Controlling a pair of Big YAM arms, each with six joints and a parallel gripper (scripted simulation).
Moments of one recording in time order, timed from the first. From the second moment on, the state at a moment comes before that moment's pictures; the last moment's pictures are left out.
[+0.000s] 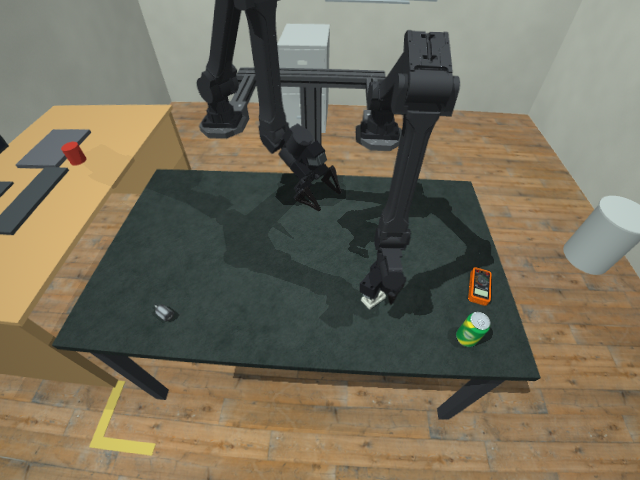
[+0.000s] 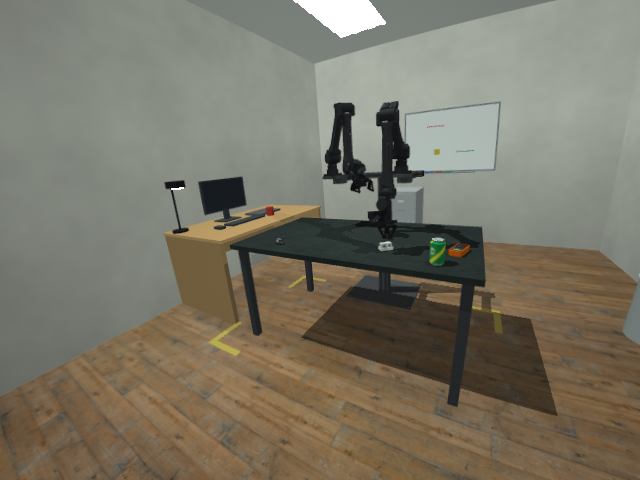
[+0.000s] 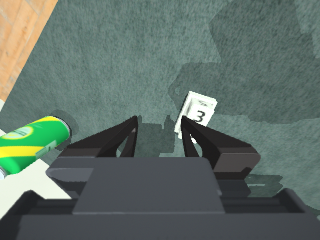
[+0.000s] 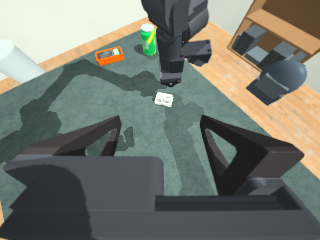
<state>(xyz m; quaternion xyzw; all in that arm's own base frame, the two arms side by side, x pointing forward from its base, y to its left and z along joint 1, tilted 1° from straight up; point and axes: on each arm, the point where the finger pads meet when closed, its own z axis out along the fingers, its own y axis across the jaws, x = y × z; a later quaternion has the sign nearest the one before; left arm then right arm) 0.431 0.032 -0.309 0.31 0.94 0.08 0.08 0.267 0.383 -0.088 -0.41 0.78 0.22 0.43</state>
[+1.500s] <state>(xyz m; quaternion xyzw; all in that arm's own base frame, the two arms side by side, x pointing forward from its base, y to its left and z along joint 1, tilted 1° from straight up) 0.367 0.022 -0.355 0.42 0.91 0.01 0.00 0.267 0.383 -0.088 -0.41 0.78 0.22 0.43</state>
